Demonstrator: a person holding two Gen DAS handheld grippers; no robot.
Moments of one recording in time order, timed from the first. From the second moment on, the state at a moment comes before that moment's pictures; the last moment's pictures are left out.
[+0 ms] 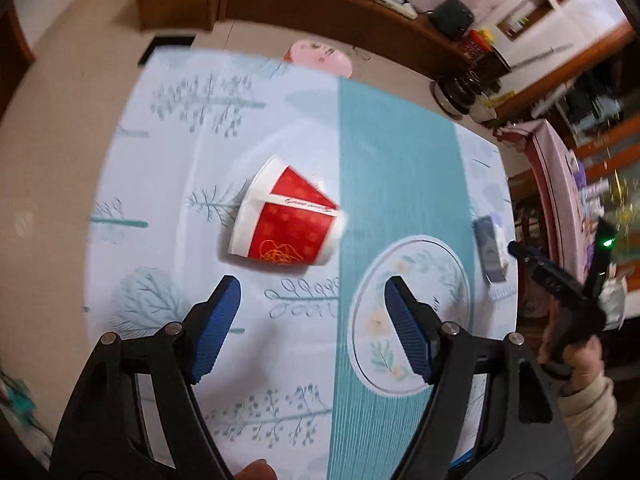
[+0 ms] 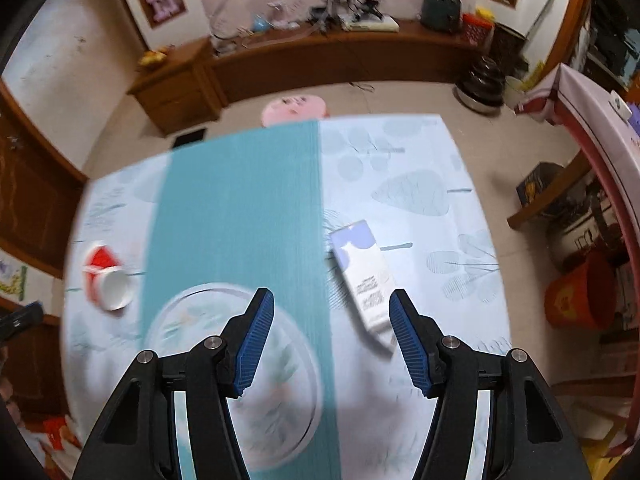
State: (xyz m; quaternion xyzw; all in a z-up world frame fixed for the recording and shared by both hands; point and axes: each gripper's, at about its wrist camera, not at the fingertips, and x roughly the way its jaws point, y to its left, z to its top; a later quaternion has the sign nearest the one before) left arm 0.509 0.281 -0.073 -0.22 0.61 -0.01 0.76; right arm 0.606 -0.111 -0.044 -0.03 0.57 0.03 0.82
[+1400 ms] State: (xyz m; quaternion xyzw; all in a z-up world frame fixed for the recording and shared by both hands) left arm 0.549 0.255 -0.172 -0.26 0.62 -0.11 0.73; right arm 0.571 0.056 -0.153 0.06 0.58 0.18 0.79
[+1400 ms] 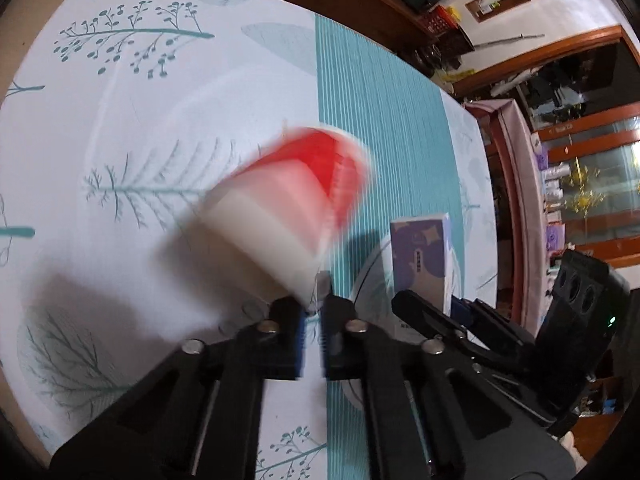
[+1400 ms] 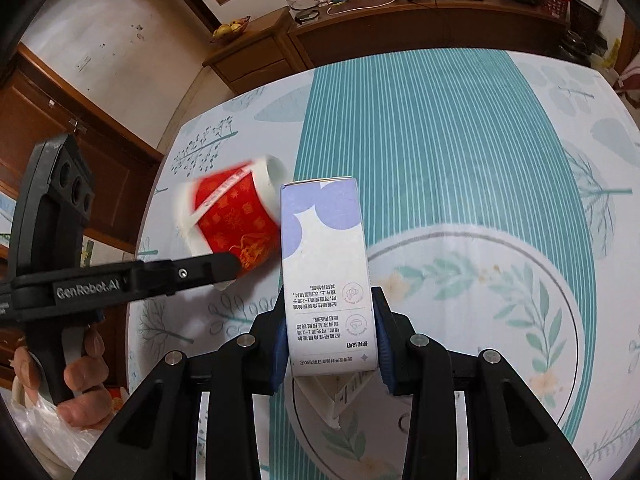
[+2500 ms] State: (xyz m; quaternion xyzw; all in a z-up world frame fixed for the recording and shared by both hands) left arm 0.201 0.159 -0.018 -0.21 0.57 -0.11 0.79; right arm 0.246 -0.043 -0.036 0.08 0.54 0.28 0.79
